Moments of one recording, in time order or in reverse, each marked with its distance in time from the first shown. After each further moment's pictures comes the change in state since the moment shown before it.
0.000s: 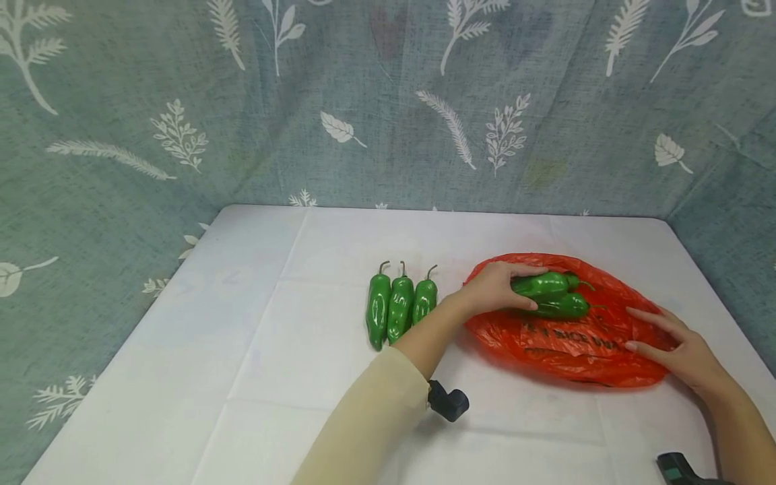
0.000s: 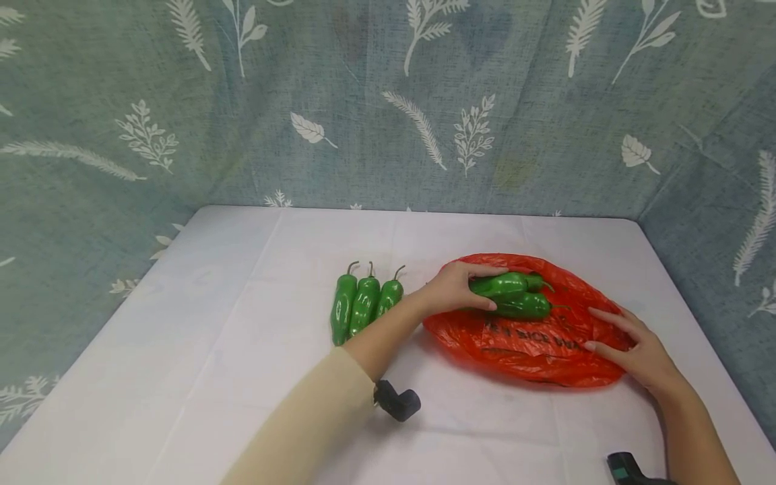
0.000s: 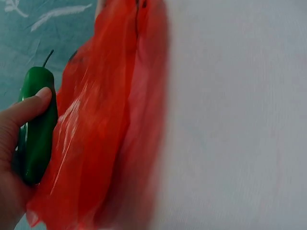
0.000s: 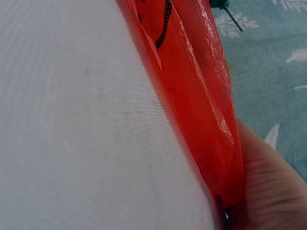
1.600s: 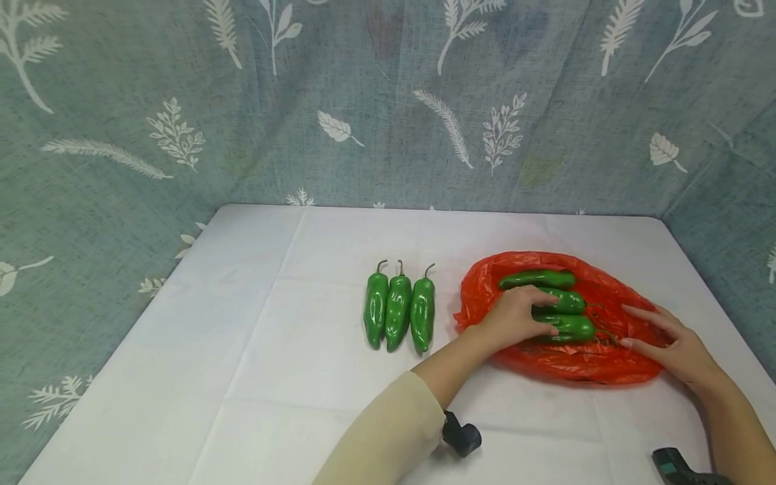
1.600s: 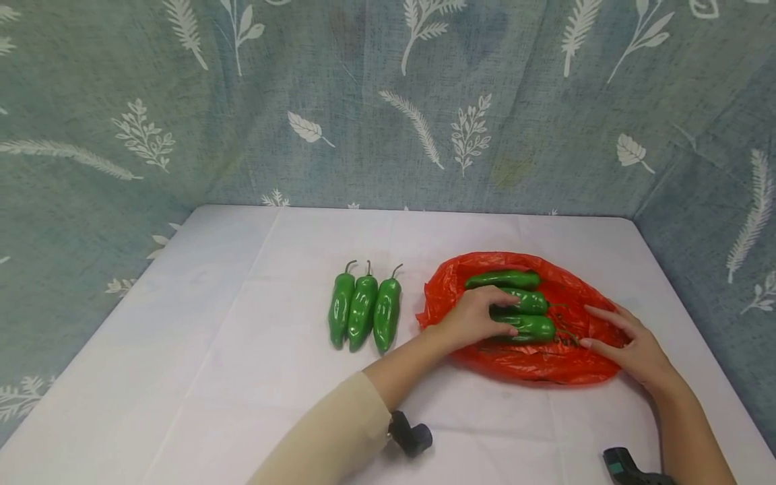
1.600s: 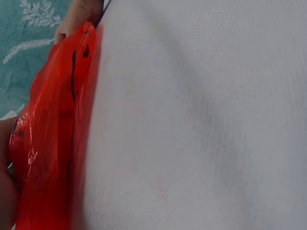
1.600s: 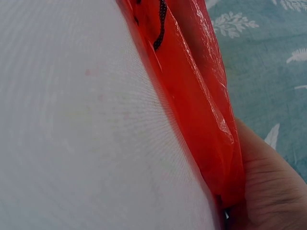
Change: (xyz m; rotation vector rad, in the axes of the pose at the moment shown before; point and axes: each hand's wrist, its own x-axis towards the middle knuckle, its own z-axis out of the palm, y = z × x) left_hand -0.007 0.011 0.059 0.169 0.124 0.056; right_hand 0.000 -0.001 -0.001 -0.027 0.001 0.003
